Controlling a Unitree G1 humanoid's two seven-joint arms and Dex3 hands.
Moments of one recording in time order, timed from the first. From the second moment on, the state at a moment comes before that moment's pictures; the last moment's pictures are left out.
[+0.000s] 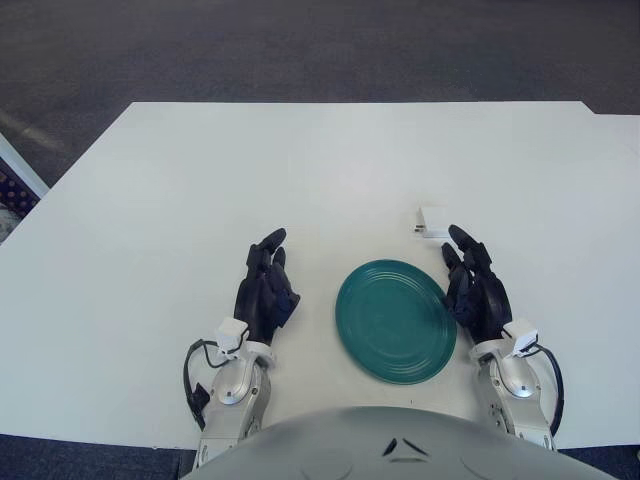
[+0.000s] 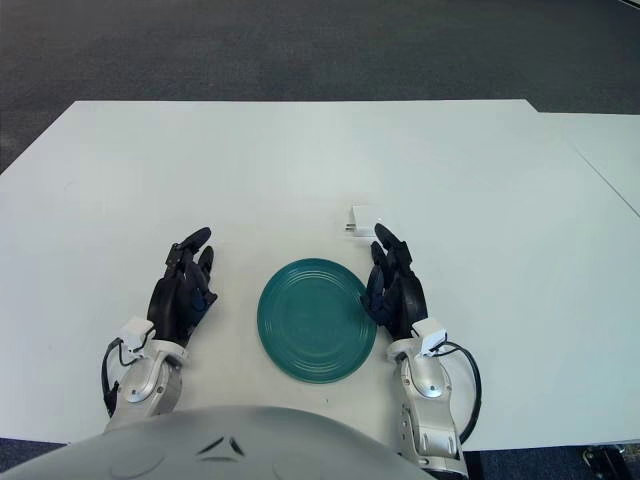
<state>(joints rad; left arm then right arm) 0.50 -0.12 -0.18 -0.32 -0.07 -0.06 0.02 0.40 -0.03 -0.01 -0.12 0.10 -0.20 0.10</state>
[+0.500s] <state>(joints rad) 0.51 -0.13 -0.18 -0.34 -0.07 -0.05 0.03 0.40 -0.03 -0.01 -0.13 0.10 -0.20 0.10</state>
